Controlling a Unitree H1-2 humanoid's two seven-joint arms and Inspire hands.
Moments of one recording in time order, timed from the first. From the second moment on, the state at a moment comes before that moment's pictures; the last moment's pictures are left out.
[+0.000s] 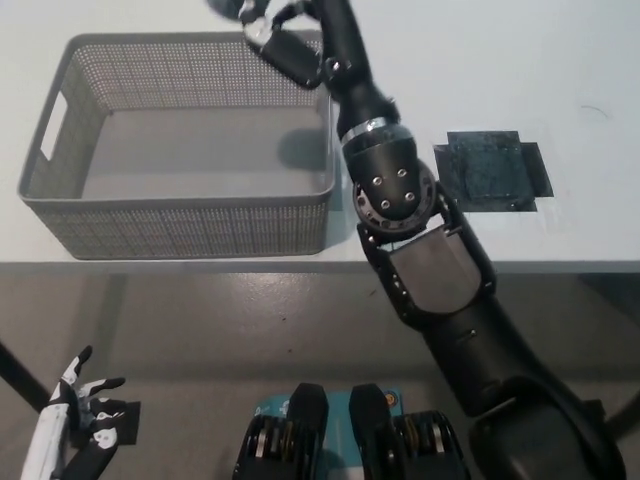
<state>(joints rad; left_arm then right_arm) 0.13 0.22 0.12 0.06 0.16 -0.29 0.02 -1.00 0.14 0.16 0.60 -0.18 -0.10 -0.20</state>
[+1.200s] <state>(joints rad) 0.16 0.21 0.11 0.06 0.15 -0.29 0.02 -0.90 0.09 0.11 0.41 -0.11 0.03 0.01</state>
